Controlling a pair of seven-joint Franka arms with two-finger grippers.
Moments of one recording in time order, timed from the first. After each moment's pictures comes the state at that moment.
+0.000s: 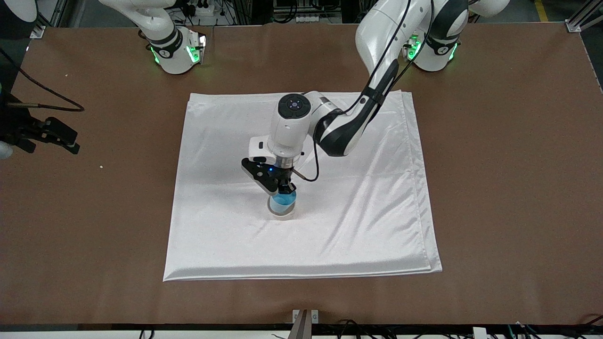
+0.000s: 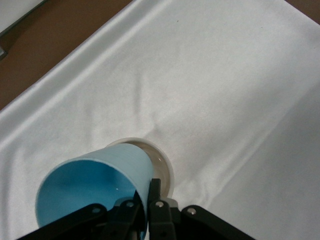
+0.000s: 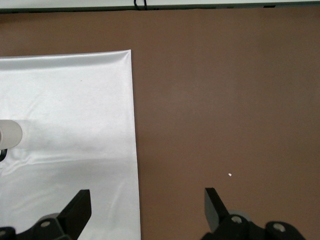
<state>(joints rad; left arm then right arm) -0.82 0.92 0.00 -1.07 0.04 2.35 -0.06 -0.04 0.08 0.06 -1.48 -0.04 1.66 0.06</state>
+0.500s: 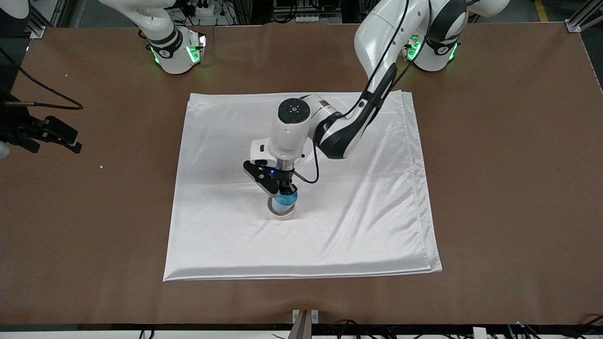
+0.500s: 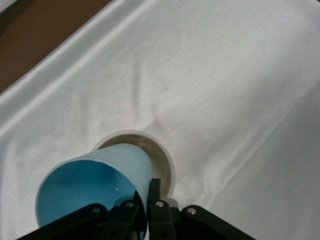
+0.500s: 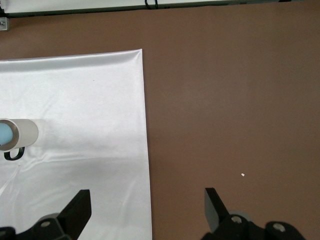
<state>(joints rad) -0.82 0.94 0.00 -1.07 0.04 2.35 -0.06 -0.04 0.08 0.05 -1.48 0.02 1.66 0.05</state>
